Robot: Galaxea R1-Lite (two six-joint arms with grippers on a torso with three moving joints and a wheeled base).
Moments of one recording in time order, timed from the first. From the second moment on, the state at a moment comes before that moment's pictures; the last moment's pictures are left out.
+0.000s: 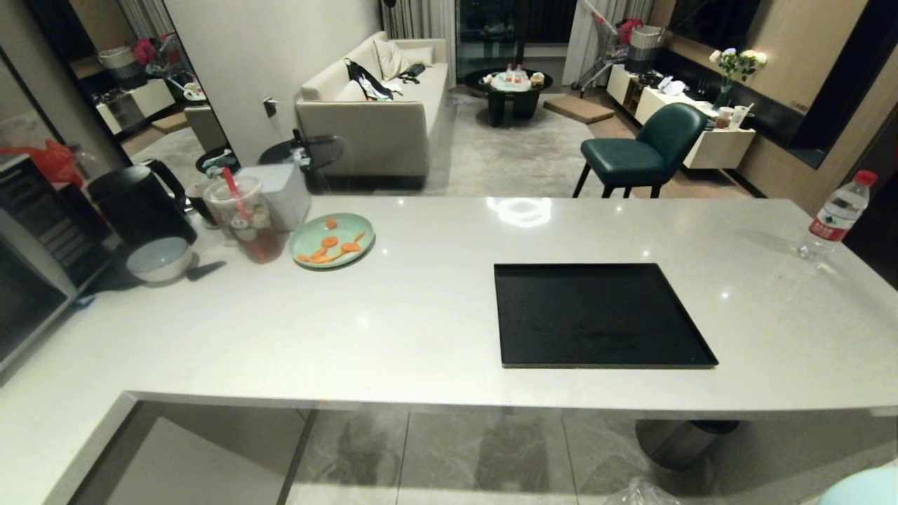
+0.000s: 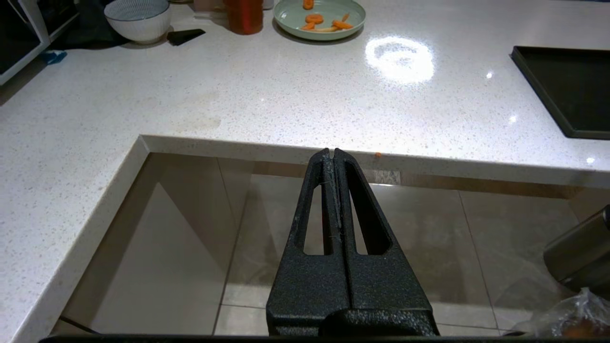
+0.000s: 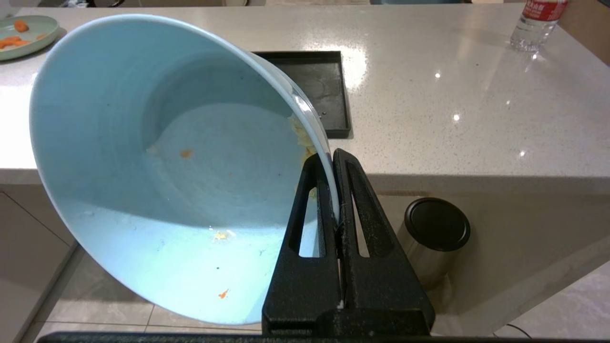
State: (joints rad) left arm 0.00 0.00 0.00 0.00 0.02 -0.05; right arm 0.00 0.00 0.00 -0.06 0.00 0.00
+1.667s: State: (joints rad) left arm 0.00 0.00 0.00 0.00 0.02 -0.05; right arm 0.00 0.00 0.00 -0.05 -0.01 -0.01
